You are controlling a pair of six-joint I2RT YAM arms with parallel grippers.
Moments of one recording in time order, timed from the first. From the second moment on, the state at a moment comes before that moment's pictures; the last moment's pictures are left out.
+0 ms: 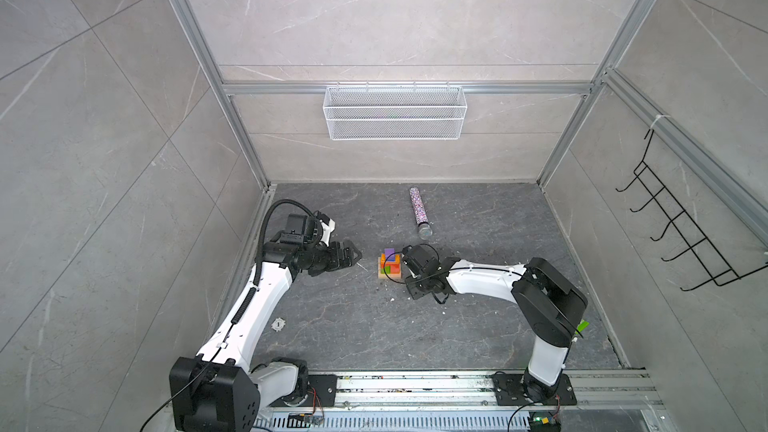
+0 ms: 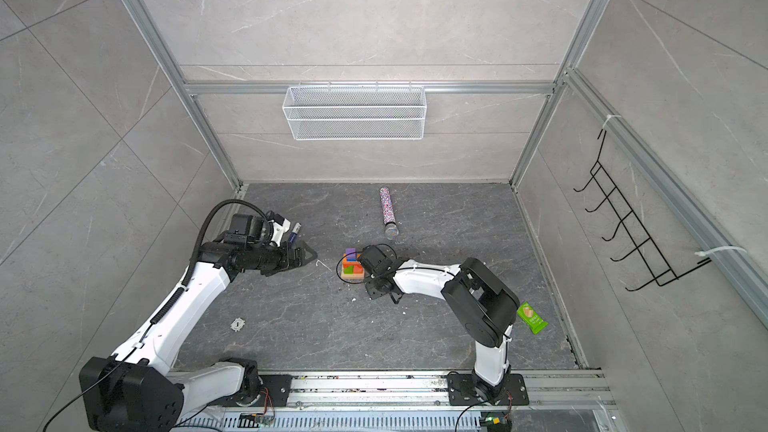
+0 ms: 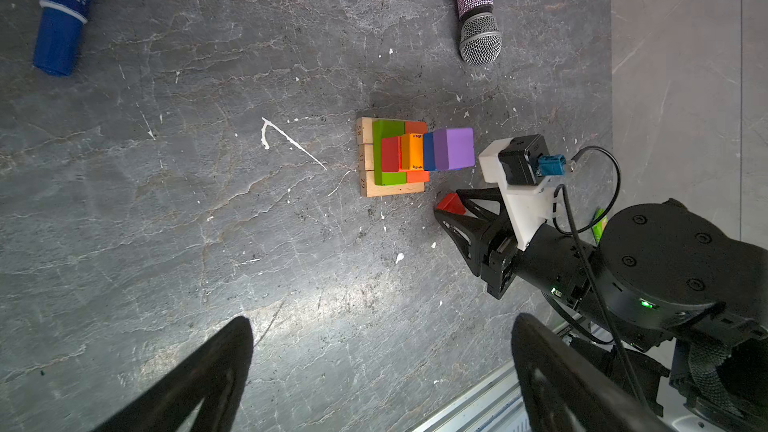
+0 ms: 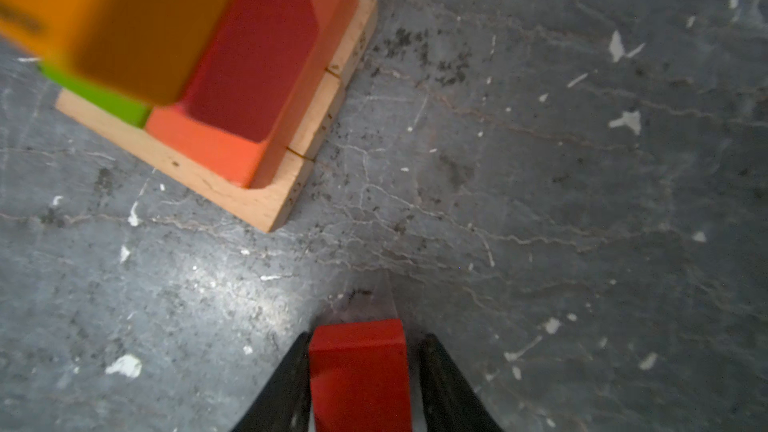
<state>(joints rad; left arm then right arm) -0.19 1.19 1.03 -0.82 0.46 -0.33 0.83 1.85 1.08 -0.37 0.14 0.30</state>
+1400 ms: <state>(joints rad) -0.19 1.19 1.03 -0.82 0.46 -0.33 0.83 1.83 1.52 -0.89 0.26 0.71</state>
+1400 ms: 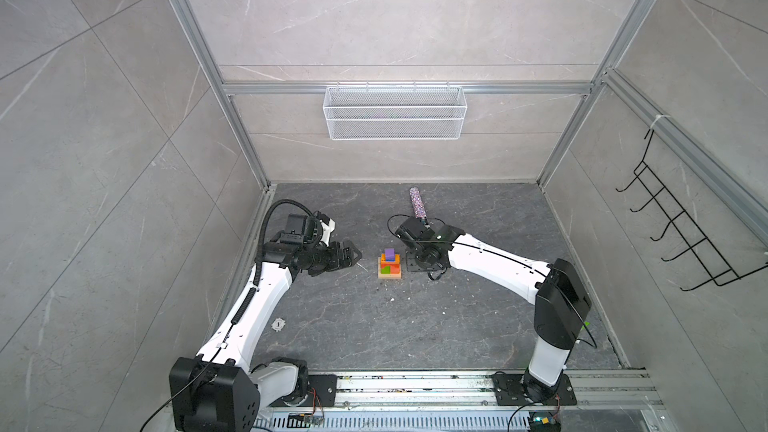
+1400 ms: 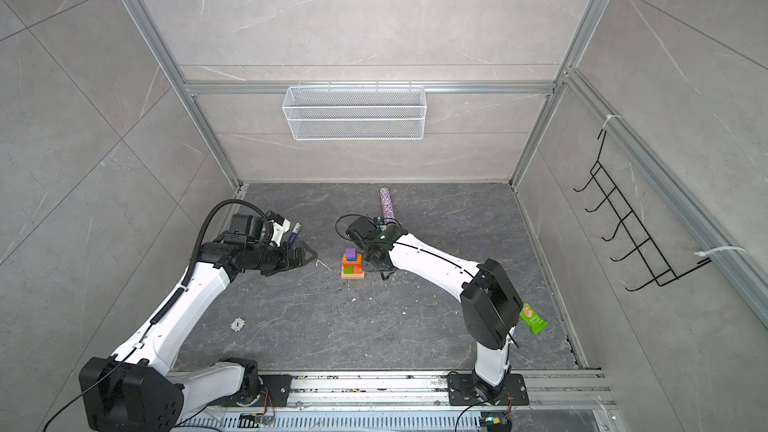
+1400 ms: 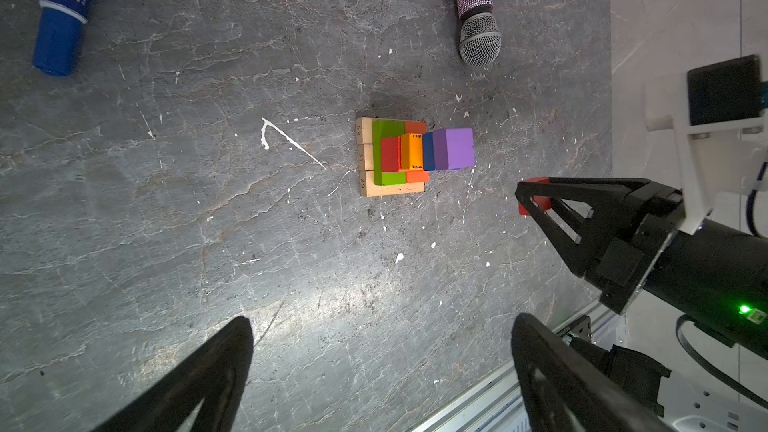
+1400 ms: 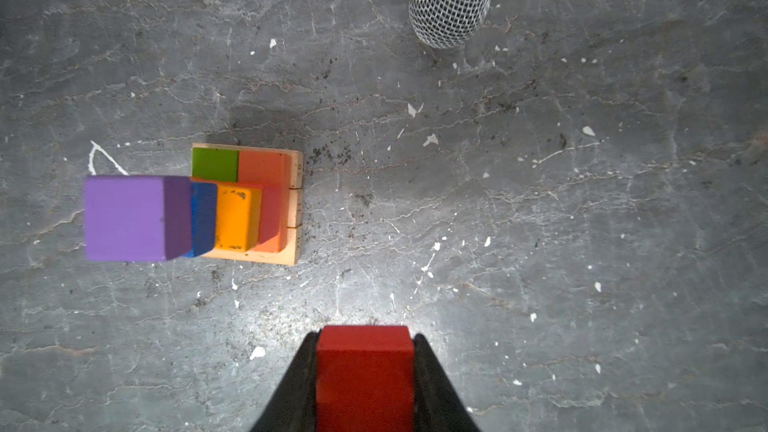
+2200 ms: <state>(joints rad) -0.19 1.18 1.03 -0.82 0.46 -0.33 0.87 2.01 1.87 -0.98 0.22 0.75</state>
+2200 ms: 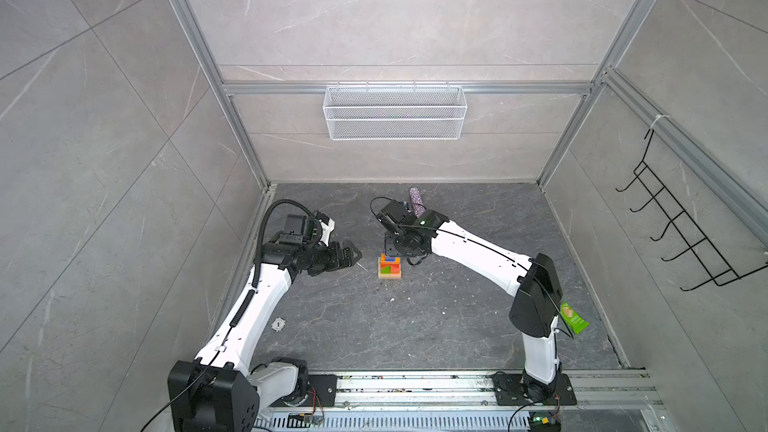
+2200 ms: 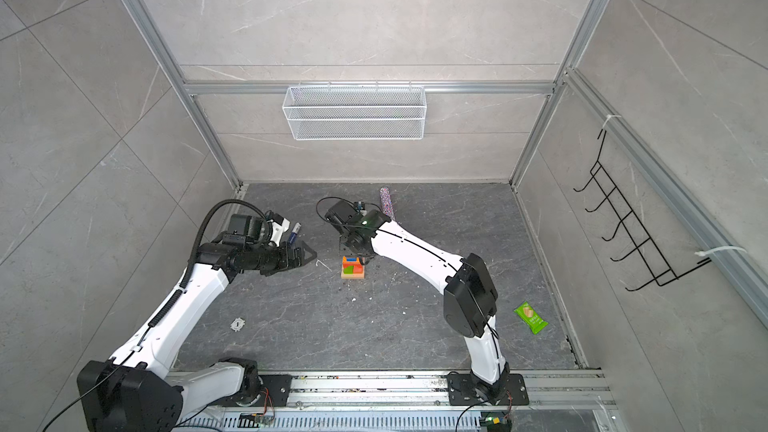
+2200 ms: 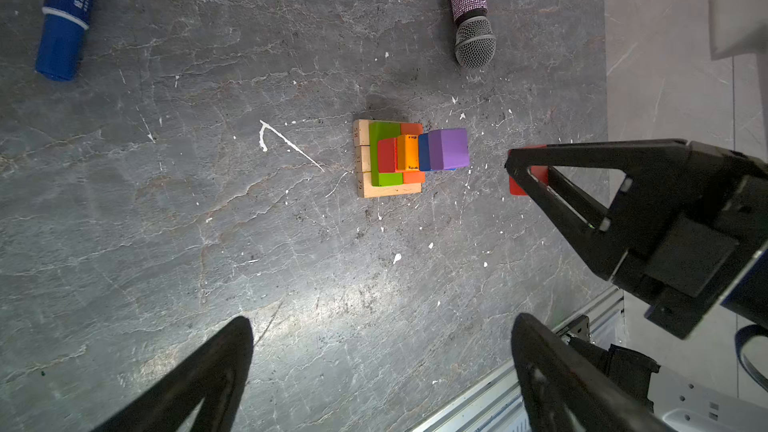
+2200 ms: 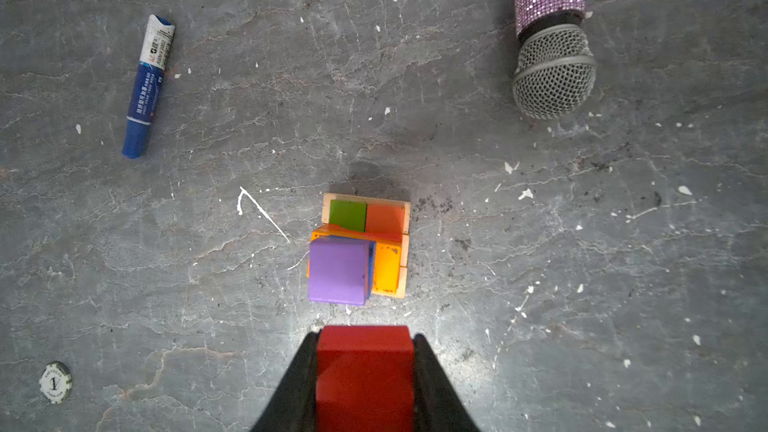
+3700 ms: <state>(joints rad) -0.19 1.18 1.03 -0.82 0.48 -0.33 0.90 2.19 2.04 -1.04 0.32 0.77</state>
